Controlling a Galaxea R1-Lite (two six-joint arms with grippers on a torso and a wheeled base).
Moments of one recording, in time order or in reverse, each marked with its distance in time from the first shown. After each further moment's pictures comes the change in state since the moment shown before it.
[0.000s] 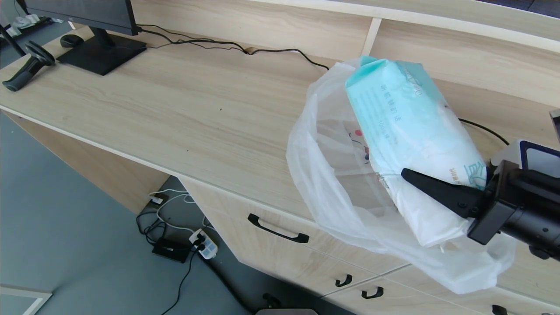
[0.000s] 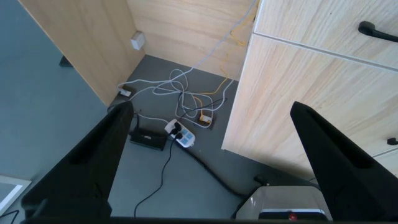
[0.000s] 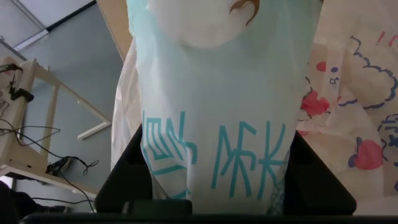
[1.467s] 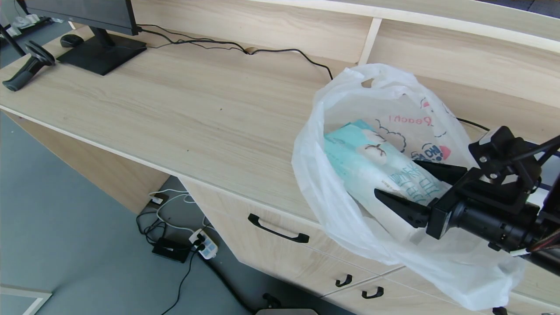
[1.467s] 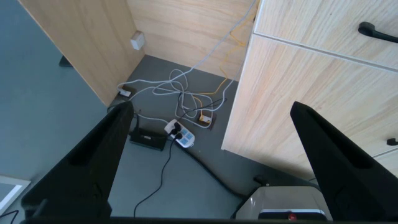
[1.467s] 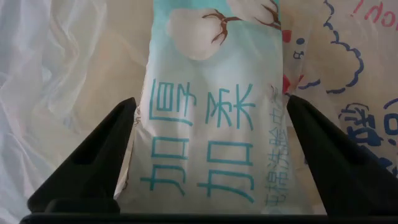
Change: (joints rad) left arm 0.000 0.000 0.000 -0.002 0.000 -0.001; right arm -0.034 0.140 -0.017 0.031 -0.150 -0.225
